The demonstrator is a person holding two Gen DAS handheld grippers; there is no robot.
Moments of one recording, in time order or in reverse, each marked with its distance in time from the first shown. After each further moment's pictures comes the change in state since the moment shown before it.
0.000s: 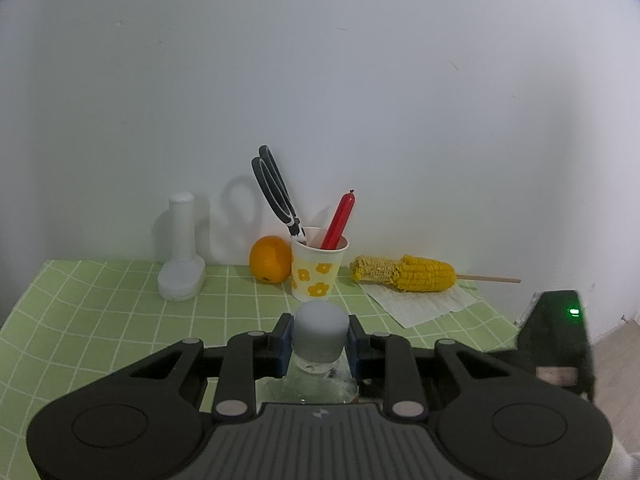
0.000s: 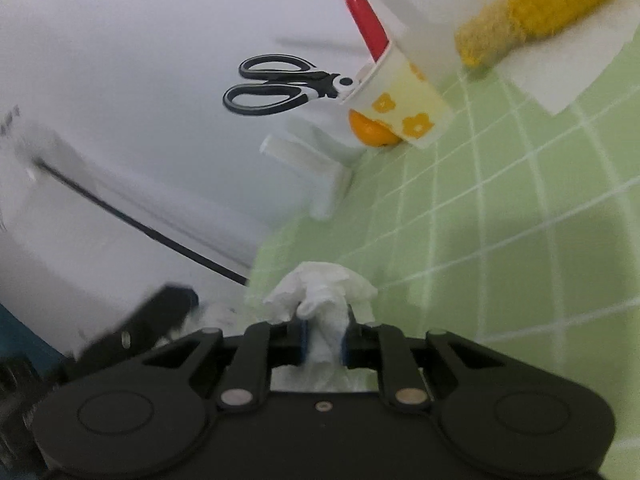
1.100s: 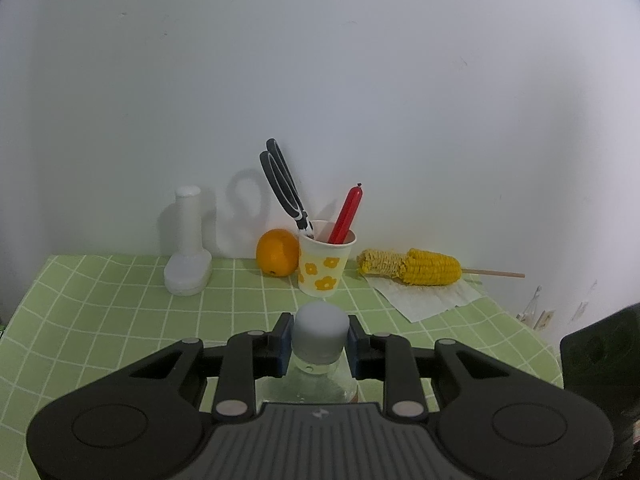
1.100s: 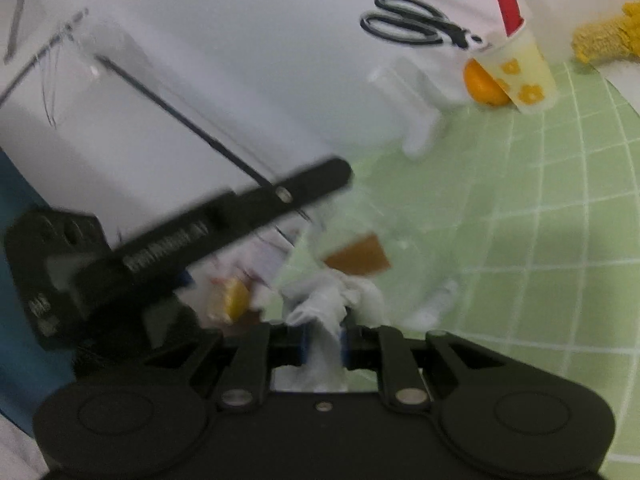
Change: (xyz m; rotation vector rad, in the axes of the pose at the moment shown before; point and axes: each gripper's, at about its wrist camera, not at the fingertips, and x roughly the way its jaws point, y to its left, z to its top) left arm 0.001 0.002 0.010 -0.004 0.041 0.011; right arm -0.015 0.062 -0.033 -0.176 0.144 0.136
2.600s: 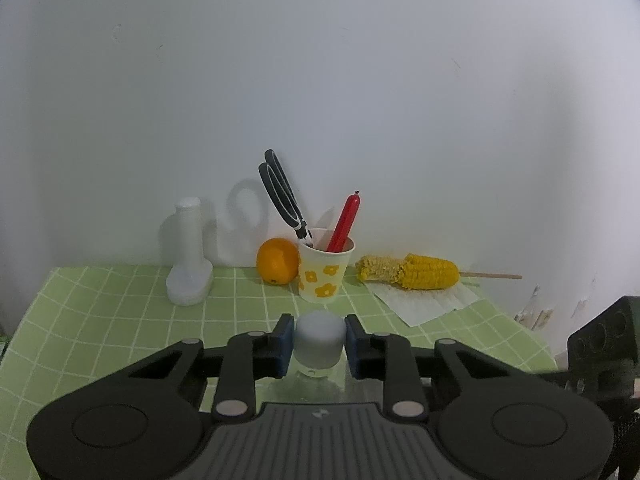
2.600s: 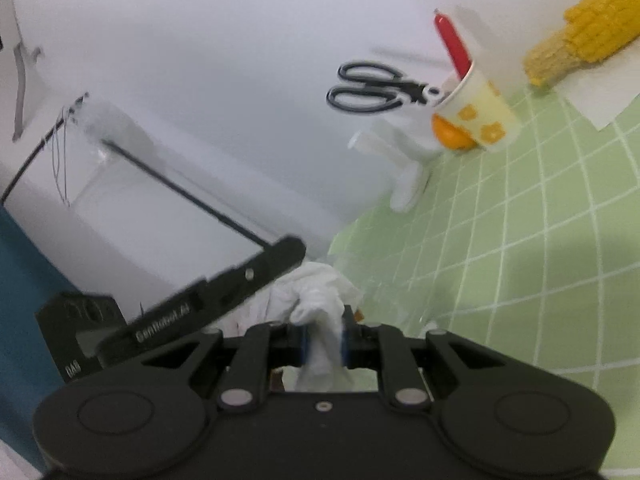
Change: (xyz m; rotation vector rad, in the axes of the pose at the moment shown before) left arm -0.006 0.003 0.005 0.022 -0.012 -0.009; right arm -0.035 -0.027 0.004 0.117 -0.214 0.063
